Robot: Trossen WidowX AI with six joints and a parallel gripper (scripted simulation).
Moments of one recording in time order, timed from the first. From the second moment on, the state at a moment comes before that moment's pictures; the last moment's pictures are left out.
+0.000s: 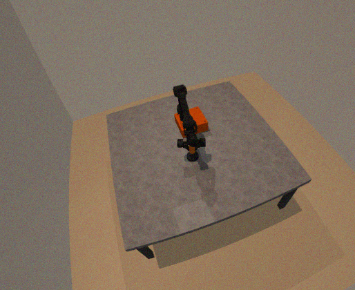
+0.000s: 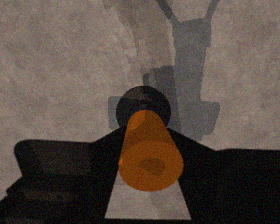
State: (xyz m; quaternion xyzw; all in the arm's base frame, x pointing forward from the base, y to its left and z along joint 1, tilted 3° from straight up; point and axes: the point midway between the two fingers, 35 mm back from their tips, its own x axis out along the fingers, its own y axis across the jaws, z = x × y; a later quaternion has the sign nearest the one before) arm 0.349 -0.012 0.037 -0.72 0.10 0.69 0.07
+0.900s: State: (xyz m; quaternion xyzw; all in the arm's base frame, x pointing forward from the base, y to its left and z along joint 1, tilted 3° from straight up) arm 0.349 -0.013 0.035 -0.55 0.48 0.51 0.47
